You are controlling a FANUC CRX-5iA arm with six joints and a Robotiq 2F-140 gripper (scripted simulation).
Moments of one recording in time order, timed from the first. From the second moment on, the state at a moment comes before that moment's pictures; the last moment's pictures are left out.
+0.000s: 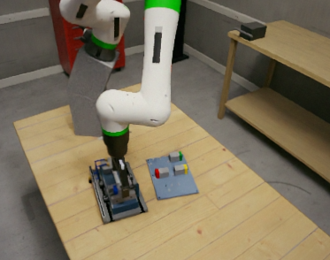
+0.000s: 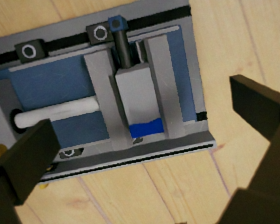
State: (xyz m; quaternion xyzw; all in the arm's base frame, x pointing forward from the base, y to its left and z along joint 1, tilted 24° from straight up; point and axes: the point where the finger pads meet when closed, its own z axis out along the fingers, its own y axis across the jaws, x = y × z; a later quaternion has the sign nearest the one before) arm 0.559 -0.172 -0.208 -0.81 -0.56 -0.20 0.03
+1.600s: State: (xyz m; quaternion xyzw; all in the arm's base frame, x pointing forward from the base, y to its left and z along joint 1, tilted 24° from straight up) arm 0.557 -0.173 -0.201 -0.81 -0.56 -0.20 0.03
